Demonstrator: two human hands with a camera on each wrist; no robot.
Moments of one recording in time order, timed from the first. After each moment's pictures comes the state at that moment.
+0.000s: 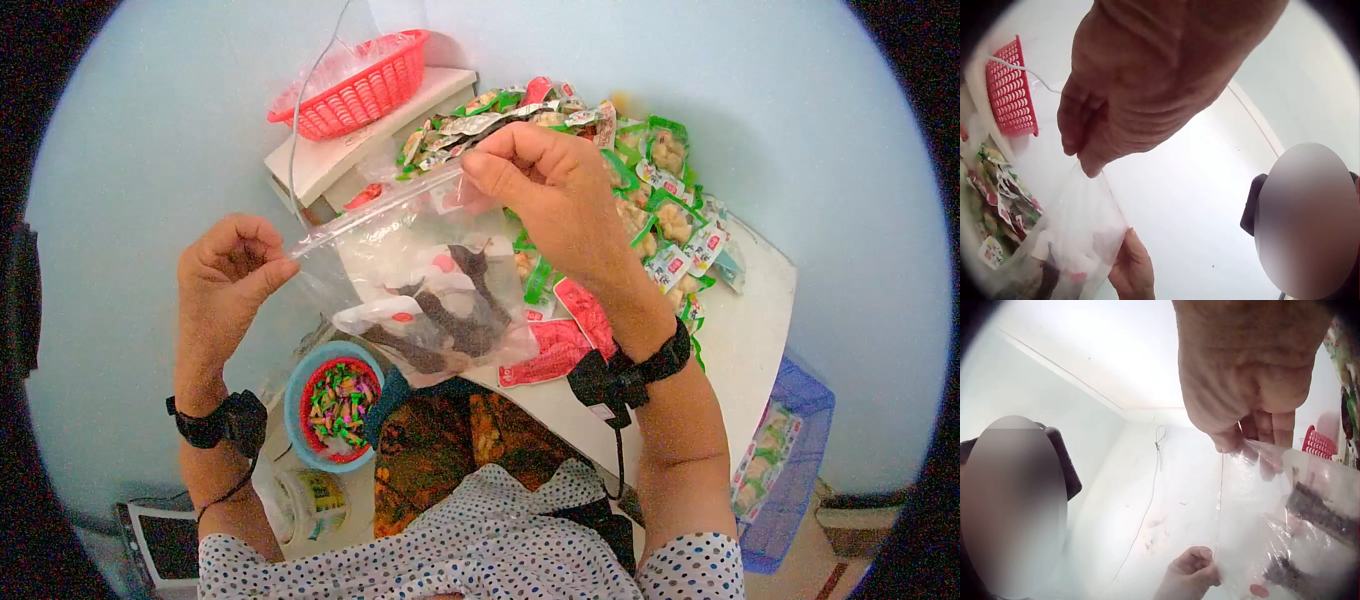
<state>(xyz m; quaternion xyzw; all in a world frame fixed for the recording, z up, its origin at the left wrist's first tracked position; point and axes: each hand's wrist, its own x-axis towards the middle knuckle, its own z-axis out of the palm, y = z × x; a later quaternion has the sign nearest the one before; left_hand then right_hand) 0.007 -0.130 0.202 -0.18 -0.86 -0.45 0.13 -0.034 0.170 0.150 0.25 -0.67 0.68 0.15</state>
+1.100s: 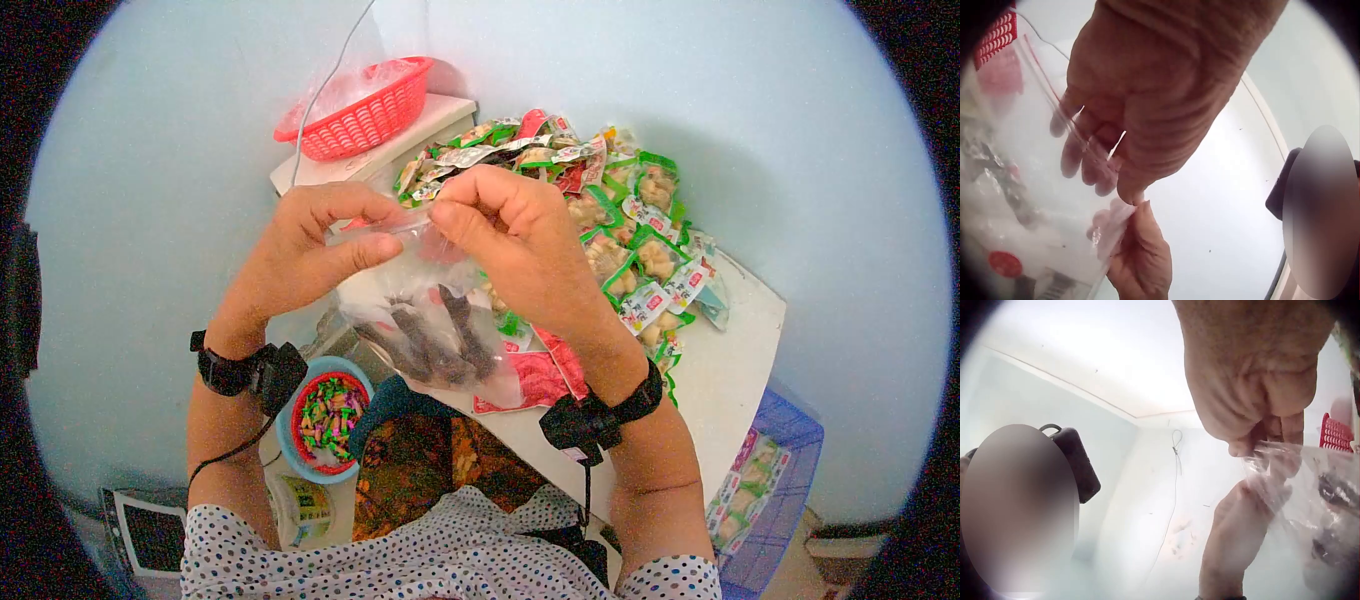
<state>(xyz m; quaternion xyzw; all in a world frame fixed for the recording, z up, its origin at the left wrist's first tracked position) -0.043 -0.050 0.217 -0.39 -0.84 -0.37 0.05 -0.022 0.172 0.168 0.29 -0.65 0.69 0.12</state>
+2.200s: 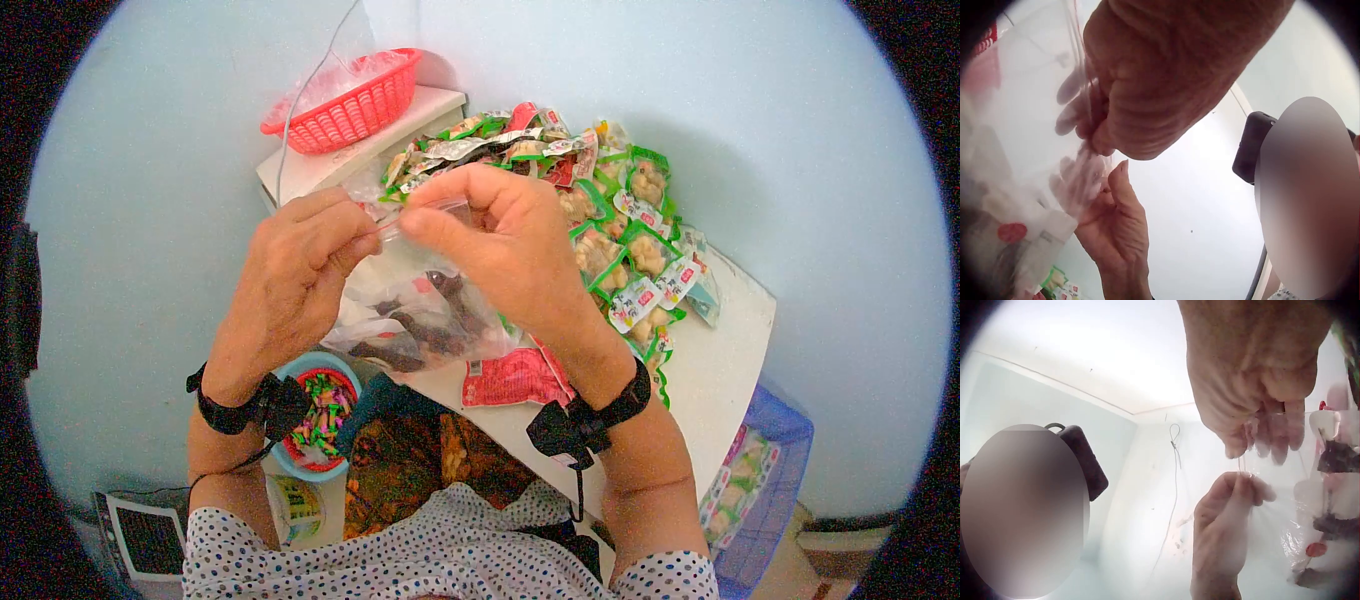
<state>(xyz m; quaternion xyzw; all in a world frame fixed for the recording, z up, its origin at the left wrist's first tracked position) -0.012 -0.036 0.213 -0.42 -0.85 -0.19 0.25 -0.015 0.161 0.168 0.23 -0.62 0.74 0.11</state>
